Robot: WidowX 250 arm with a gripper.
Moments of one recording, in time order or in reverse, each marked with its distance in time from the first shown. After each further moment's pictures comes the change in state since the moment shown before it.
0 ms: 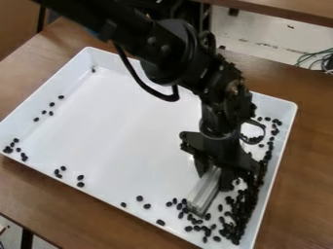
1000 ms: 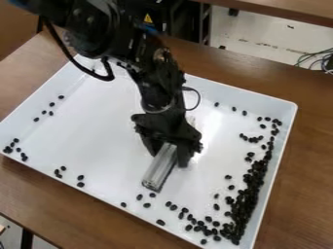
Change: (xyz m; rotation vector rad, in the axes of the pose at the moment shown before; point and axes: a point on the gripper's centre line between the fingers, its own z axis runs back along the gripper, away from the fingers) arm -0.004 0.072 0.001 -0.080 0.000 0.101
